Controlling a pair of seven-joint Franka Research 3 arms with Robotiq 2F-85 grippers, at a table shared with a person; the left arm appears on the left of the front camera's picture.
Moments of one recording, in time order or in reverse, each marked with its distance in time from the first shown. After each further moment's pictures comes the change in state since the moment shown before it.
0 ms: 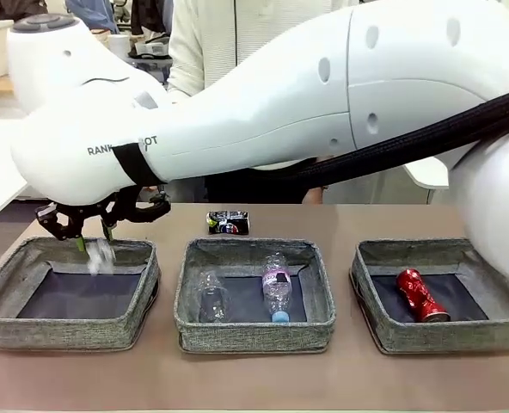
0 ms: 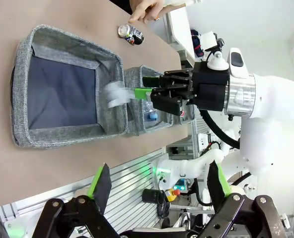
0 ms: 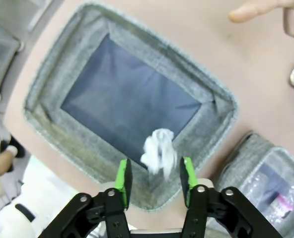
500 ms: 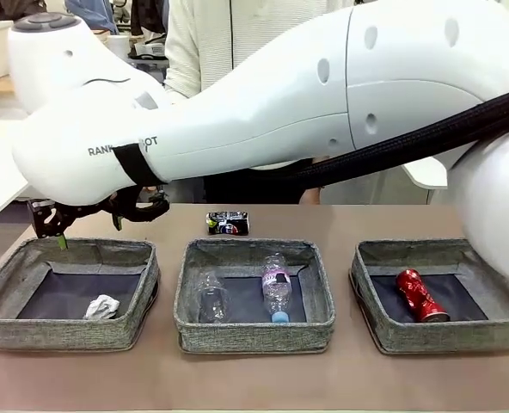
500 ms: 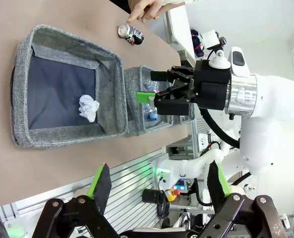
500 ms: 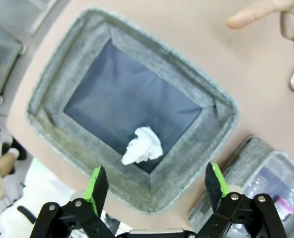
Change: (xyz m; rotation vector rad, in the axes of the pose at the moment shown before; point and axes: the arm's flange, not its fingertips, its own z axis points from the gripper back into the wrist) left arm 0.000 0.000 0.000 0.000 0.000 0.000; right arm 0.003 -0.001 0.002 0.009 -0.018 -0.002
